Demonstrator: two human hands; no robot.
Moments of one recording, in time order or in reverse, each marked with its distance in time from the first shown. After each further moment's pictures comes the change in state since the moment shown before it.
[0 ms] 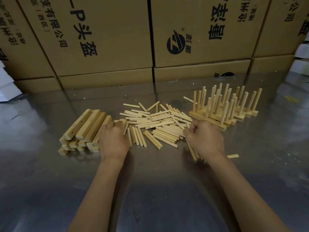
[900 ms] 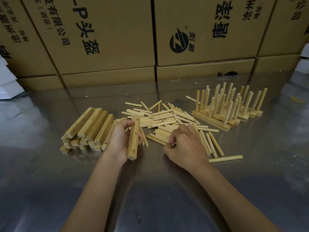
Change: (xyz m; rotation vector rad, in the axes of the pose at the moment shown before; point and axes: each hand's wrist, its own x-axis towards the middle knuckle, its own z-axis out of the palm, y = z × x) left_hand 0.007 0.015 -0.009 -1.596 -0.532 -0.668; right_hand -0.027 -0.023 0.031 -0.125 -0.150 -0.340
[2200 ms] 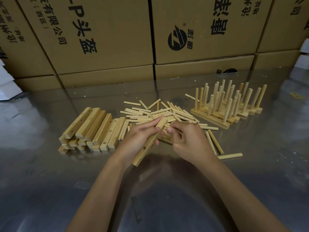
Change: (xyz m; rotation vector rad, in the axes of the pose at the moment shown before) left_hand -0.023 -0.012 0.021 0.522 -0.383 0.252; right_hand 0.002 0.003 -0.023 0.294 0.090 -0.060
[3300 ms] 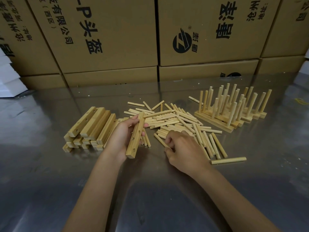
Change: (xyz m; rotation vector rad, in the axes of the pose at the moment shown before) left_hand 0.018 -0.006 -0.038 -0.381 0.252 -0.162; right_hand -0.008 -0.007 0.021 -0.186 -0.190 -0.001
